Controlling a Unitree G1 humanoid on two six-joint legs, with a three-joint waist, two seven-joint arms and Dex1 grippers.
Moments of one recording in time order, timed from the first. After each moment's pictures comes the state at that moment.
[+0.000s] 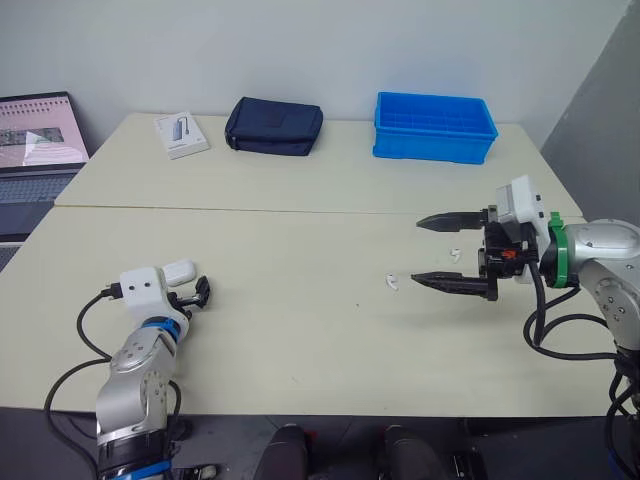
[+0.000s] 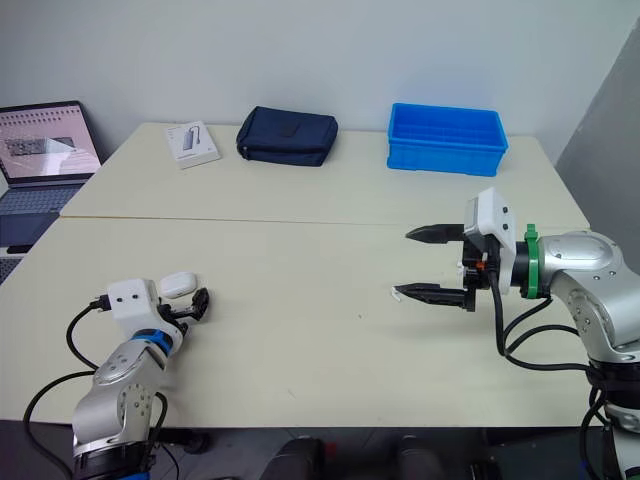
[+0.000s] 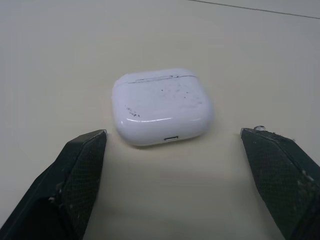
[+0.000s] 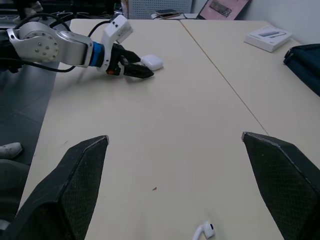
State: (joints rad) left arm -0.14 0.31 0.38 -0.04 -0.29 0.48 -0.08; right arm -0.52 -0.84 -0.03 -0.31 0.61 0.58 1.13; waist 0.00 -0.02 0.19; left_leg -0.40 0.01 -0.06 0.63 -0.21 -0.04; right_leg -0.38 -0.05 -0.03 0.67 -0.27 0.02
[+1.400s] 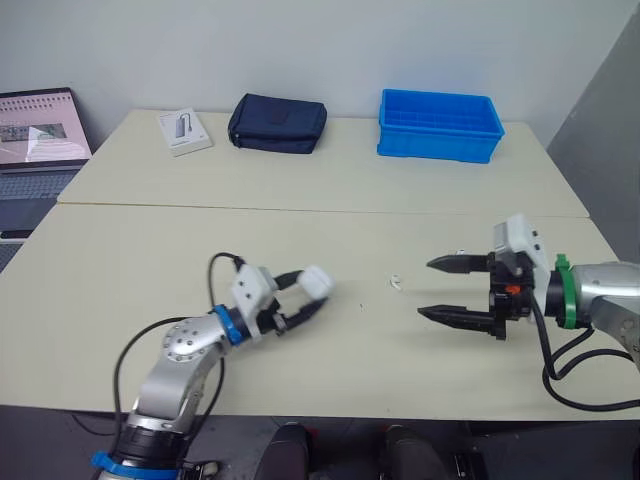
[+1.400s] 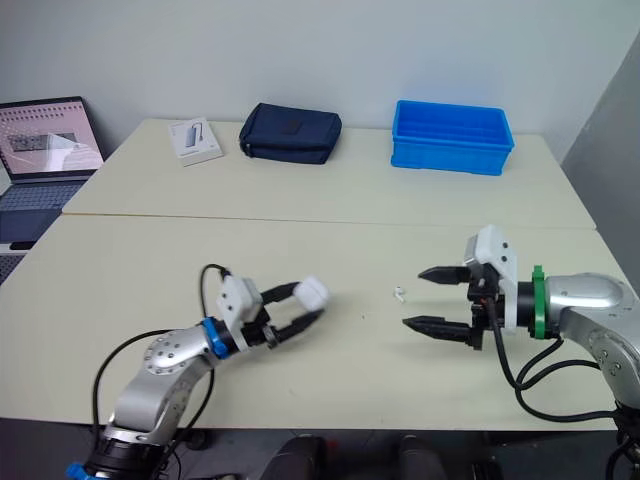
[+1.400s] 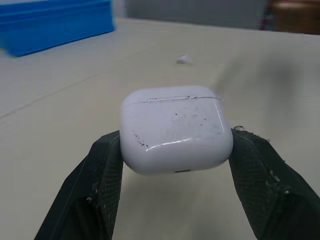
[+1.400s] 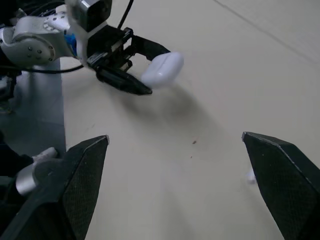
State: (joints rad) left arm -0.12 0.45 -0.14 -0.17 -0.30 0.03 -0.90; right arm -0.30 -0.88 -0.14 -0.57 0.89 1.02 0.85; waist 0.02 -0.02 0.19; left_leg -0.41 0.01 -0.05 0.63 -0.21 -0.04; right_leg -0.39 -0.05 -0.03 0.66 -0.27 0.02
